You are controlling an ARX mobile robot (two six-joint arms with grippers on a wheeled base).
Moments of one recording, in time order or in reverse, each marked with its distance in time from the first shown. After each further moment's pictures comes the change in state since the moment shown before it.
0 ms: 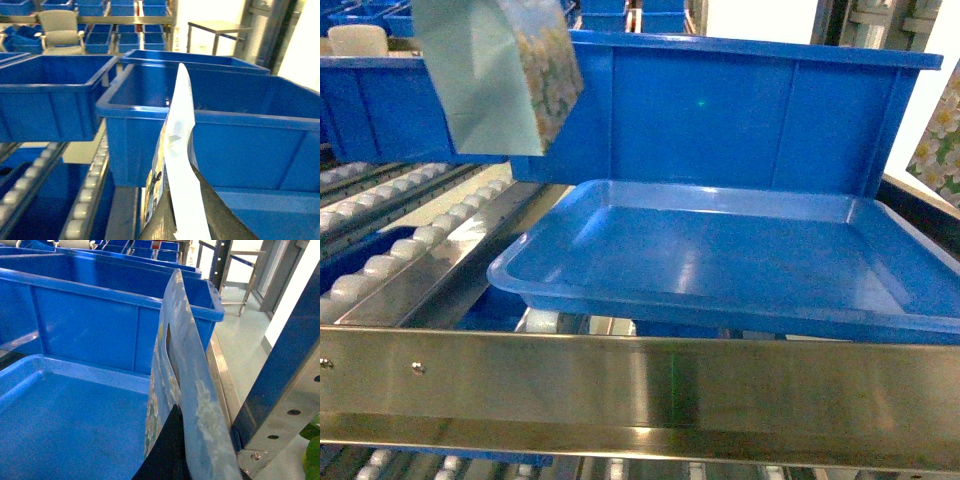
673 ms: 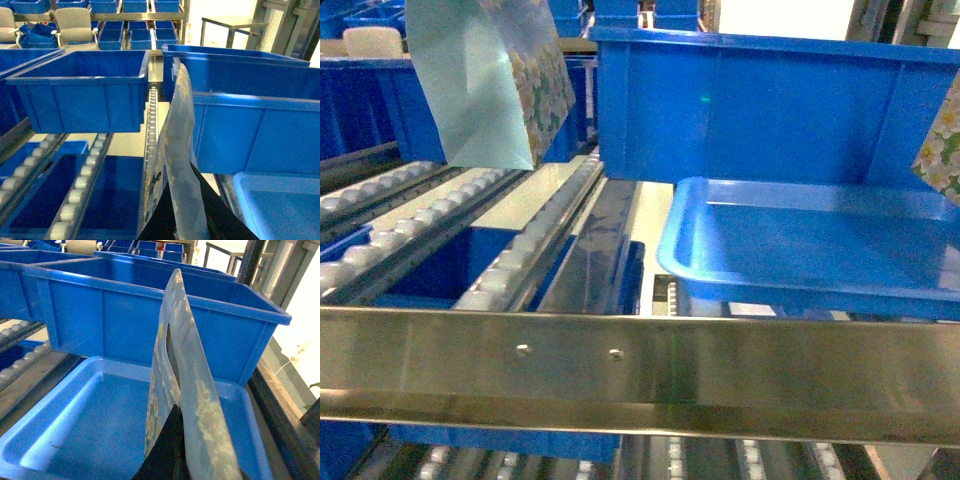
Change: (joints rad) left arm 0.002 0.001 -0.011 -0.003 -0.010 0.009; right arm 0.000 -0.002 -0.001 0.001 0.005 0.000
